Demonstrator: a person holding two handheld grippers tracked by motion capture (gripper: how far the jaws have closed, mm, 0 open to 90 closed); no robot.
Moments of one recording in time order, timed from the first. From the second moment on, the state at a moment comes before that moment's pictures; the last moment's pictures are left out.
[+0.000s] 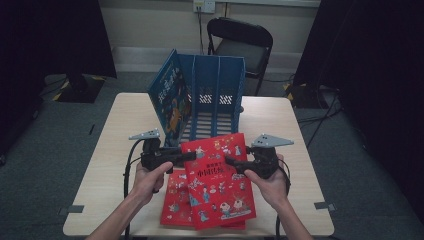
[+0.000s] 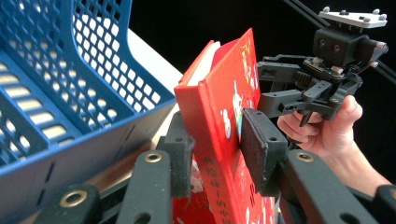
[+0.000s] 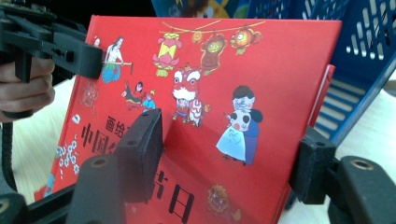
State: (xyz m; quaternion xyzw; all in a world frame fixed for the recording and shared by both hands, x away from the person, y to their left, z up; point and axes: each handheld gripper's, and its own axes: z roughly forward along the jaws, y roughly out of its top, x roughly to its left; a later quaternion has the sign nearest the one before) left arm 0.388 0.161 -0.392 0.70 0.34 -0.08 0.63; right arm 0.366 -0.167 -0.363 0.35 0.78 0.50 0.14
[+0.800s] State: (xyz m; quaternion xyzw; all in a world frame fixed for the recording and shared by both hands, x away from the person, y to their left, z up) left arm 0.368 0.160 -0.345 0.70 0.27 0.00 0.66; right arm 0.360 -0.160 -0.340 0.32 0.74 0.57 0.17
